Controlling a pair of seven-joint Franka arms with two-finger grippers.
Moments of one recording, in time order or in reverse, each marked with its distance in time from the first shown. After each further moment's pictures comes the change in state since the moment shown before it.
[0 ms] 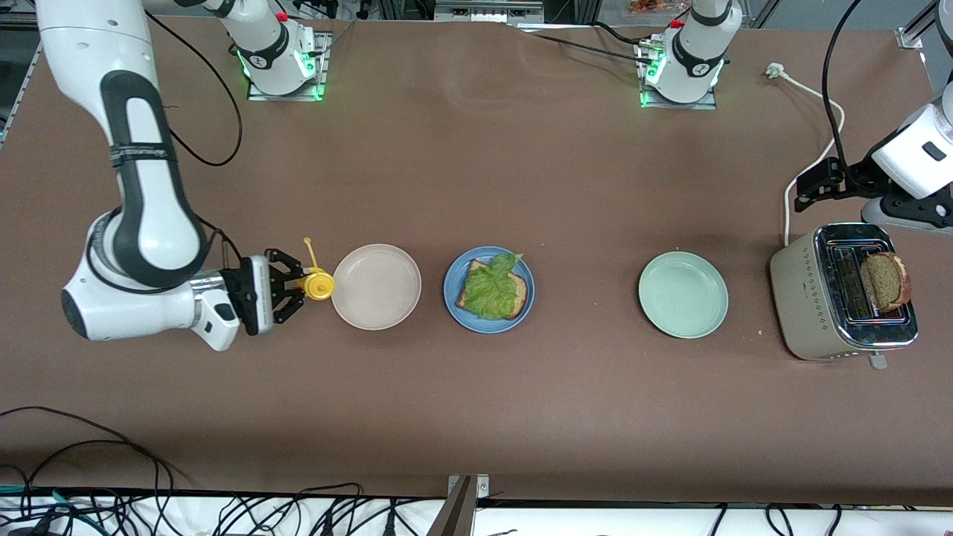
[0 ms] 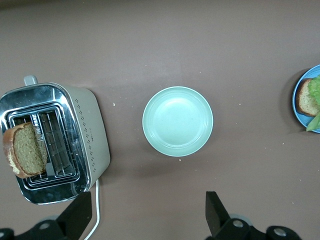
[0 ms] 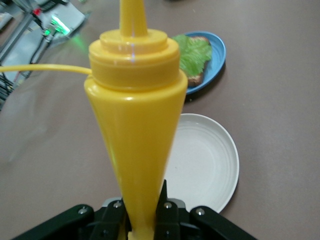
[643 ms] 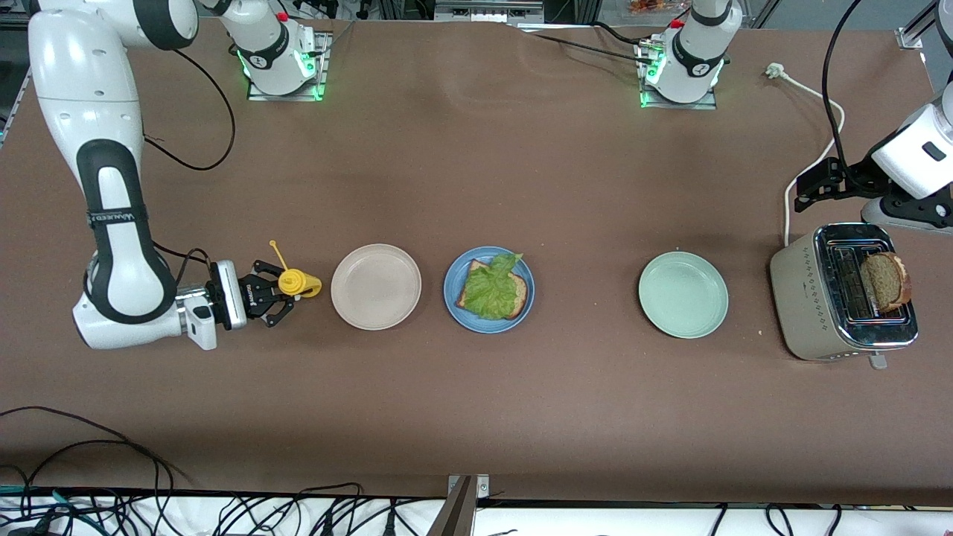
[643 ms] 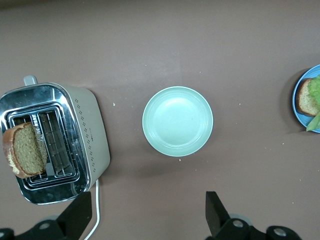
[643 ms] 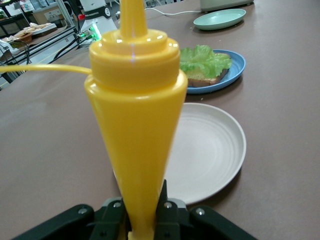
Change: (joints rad) left arm 0.000 0.000 0.000 0.000 0.000 0.000 0.000; right arm -0.150 0.172 0.033 -0.024 0.149 -0.041 -0.490
